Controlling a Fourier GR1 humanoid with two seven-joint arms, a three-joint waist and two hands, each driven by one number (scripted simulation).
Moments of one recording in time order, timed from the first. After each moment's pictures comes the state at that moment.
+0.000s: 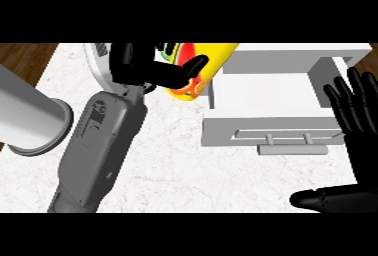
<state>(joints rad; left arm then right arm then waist) -0.84 0.00 -0.03 -1.25 0.20 0.20 -0.15 -0.08 -0.10 -0.09 -2.07 -0.17 0.14 0.17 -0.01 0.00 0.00</state>
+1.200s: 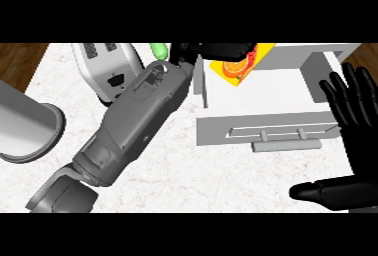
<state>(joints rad) -1.24 0.00 -0.25 -0.58 0.45 0.38 -0.32 -0.12 -0.11 -0.10 -2.02 -0.18 0.17 0.14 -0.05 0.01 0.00</state>
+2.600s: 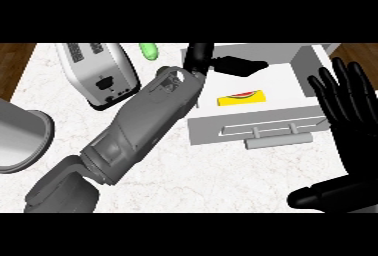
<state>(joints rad) -1.32 0.00 -0.57 -0.45 0.69 0.47 -0.39 -0.16 -0.09 -0.08 -2.01 -0.26 0.21 0.14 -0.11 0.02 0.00</state>
